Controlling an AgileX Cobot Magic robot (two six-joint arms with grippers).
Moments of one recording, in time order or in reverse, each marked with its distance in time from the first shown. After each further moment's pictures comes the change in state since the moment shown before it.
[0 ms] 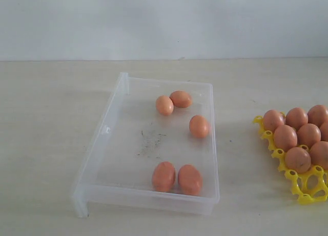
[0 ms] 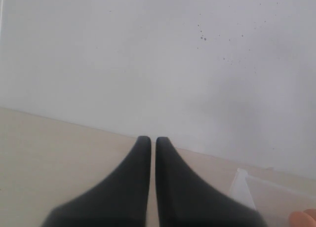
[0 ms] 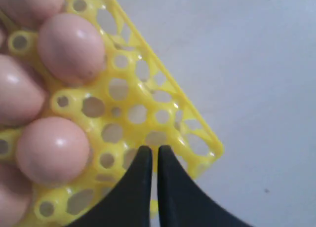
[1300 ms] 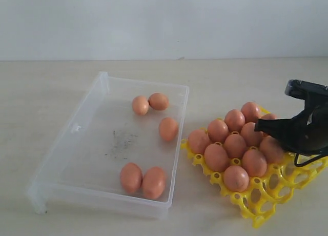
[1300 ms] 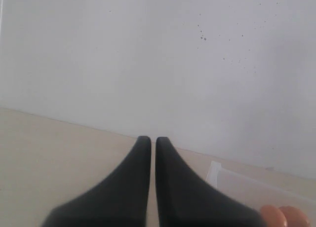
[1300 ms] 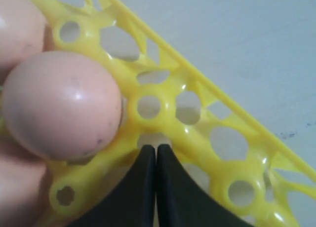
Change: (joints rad) left arm 0.000 0.000 0.000 0.000 0.000 0.000; right arm 0.392 0.312 0.001 0.174 -0.387 0.065
